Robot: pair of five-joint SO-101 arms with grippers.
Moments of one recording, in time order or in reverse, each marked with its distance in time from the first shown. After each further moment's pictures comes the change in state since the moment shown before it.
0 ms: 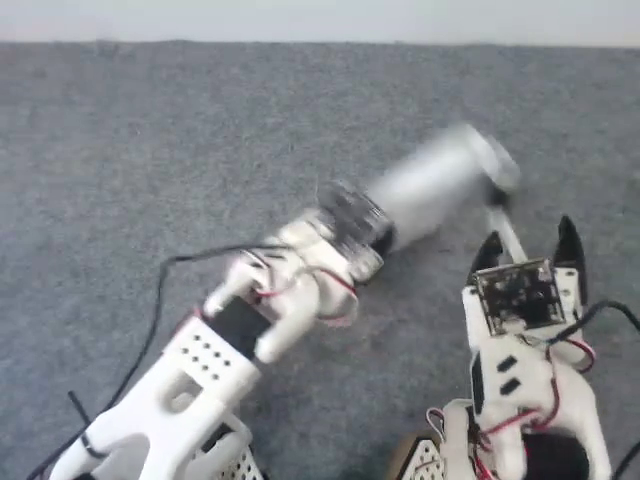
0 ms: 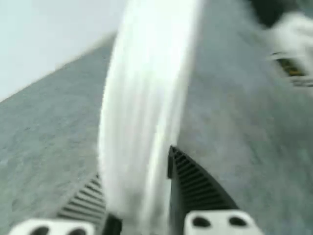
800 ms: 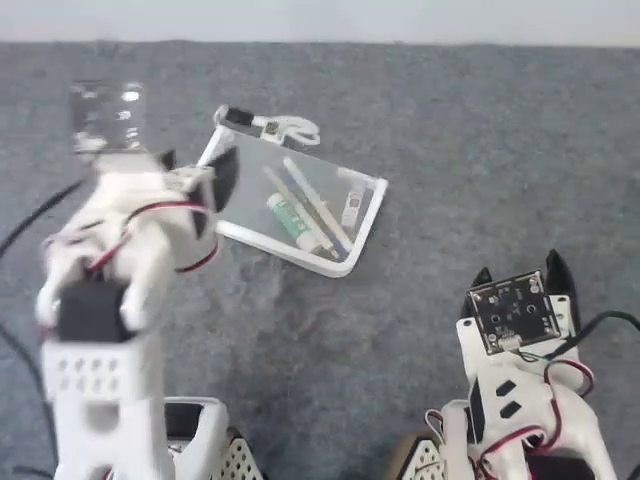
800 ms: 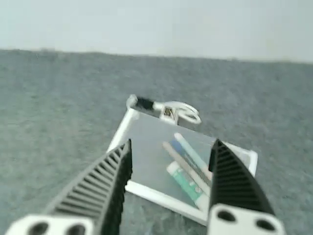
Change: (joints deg) left arm -35.5 -4.7 -30.2 36.0 9.2; right arm -1.1 0.0 -3.9 13.6 0.3
